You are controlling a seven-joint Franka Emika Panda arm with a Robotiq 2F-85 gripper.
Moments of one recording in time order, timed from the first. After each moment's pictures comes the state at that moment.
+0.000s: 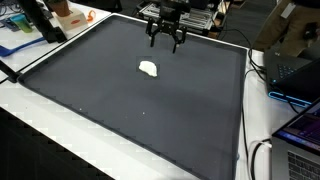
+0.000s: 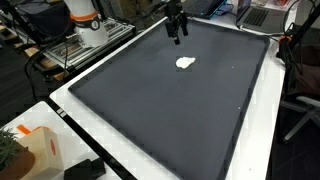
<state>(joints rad) 0.30 0.32 0.15 -2.12 2.48 3.52 -2.27</state>
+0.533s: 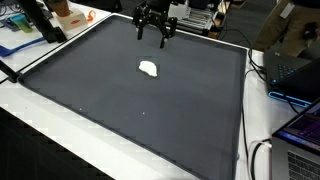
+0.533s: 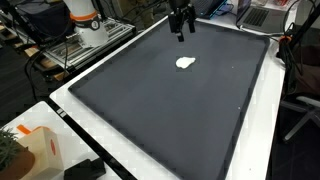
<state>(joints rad) 0.02 0.37 0.37 -1.93 2.51 3.70 -2.32</state>
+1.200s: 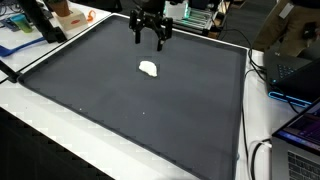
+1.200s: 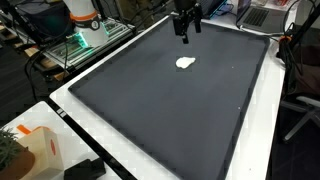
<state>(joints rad) -0.24 0.49 0.63 -1.81 2.51 3.78 -2.33</state>
